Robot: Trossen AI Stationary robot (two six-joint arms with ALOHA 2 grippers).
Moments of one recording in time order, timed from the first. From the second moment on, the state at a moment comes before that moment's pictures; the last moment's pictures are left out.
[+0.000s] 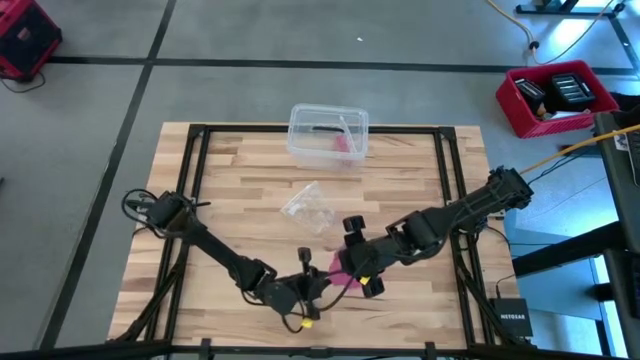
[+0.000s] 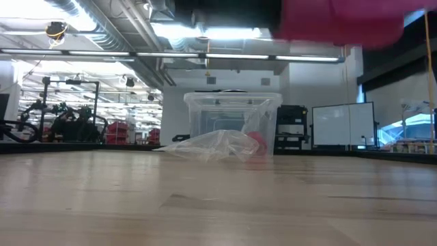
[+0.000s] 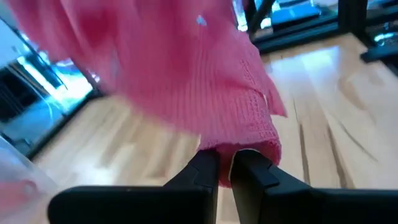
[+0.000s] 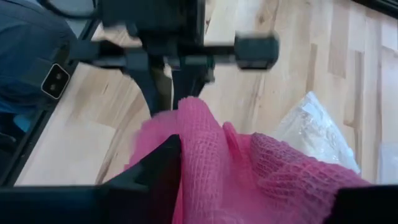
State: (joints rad) left arm -0.59 1.99 1.18 0.46 -0.85 0.06; right arm 0.47 1.67 1.61 -0.87 0.23 0.05
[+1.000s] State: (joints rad) left arm -0.58 2.00 1.17 0.48 -0.81 0.02; right arm 0.47 1.67 2.01 -1.36 0.21 0.21
